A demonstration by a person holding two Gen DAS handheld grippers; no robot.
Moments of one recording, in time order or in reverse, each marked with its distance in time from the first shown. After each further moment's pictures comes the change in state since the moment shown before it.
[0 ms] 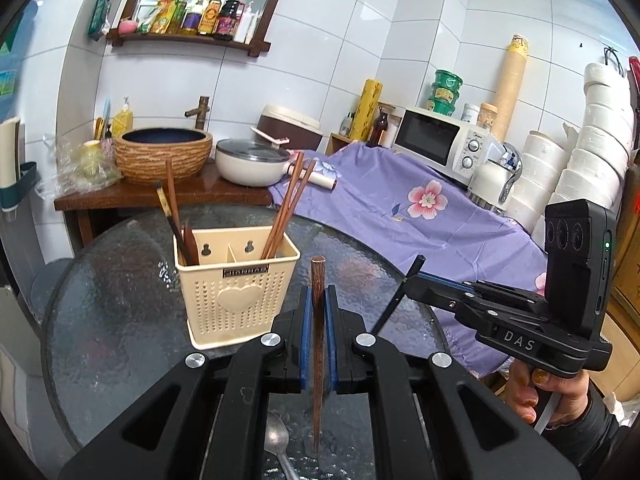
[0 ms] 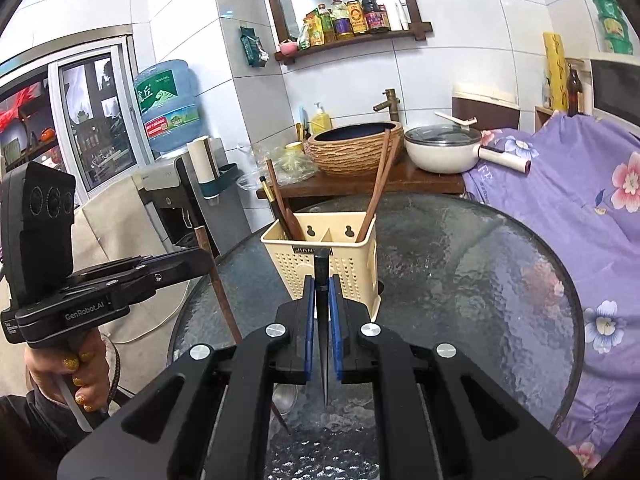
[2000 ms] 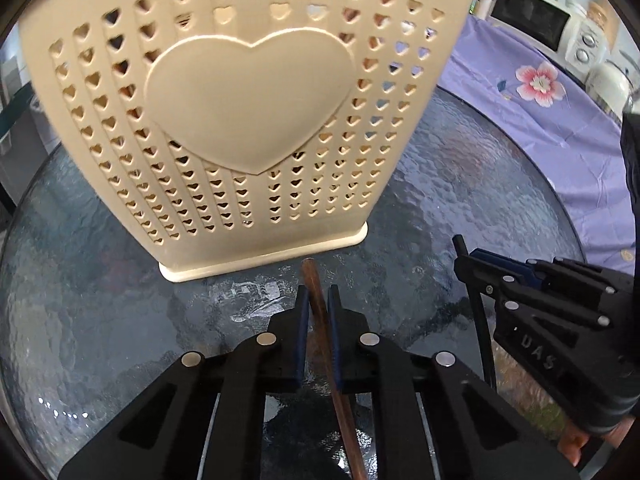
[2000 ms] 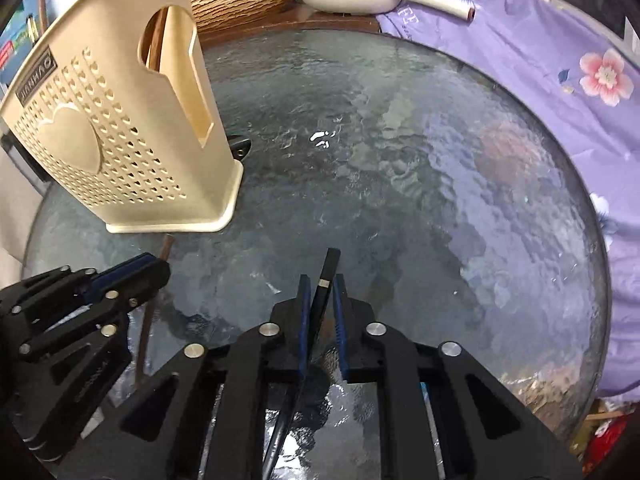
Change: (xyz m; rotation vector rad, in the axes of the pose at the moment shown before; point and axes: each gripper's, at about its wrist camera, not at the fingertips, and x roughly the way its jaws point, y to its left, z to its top) left arm 0.212 0.064 -0.087 -0.057 0.451 0.255; right arm 0.207 -0.088 -0.082 0.141 0.469 -0.397
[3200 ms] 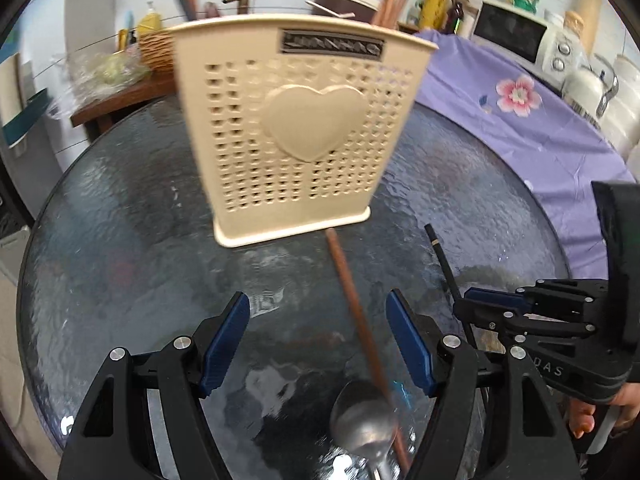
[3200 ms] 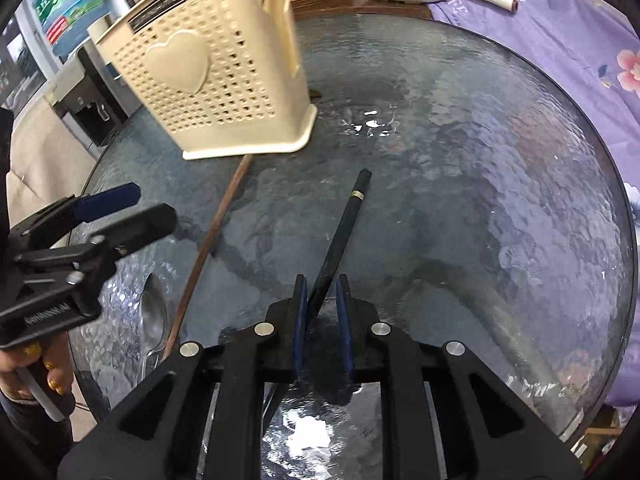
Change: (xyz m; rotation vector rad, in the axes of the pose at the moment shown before) left arm -0.052 0.014 -0.031 0.032 -0.075 -0.026; right arm -0.037 0.000 -0.058 -0.068 0.052 0.202
